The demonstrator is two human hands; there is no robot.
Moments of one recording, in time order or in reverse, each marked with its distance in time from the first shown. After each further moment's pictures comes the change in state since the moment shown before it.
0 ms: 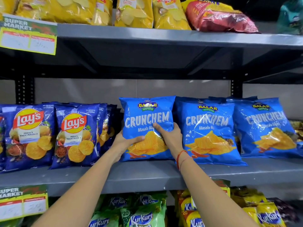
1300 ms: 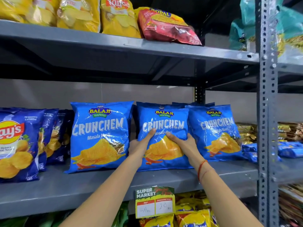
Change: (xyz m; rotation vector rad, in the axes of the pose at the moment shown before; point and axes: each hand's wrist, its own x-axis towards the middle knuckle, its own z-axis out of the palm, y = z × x) left_hand -0.011 0.010 0.212 -0.009 0.150 -0.291; right_hand 0.050 0.027 -0.203 -0.086 0.095 0.181
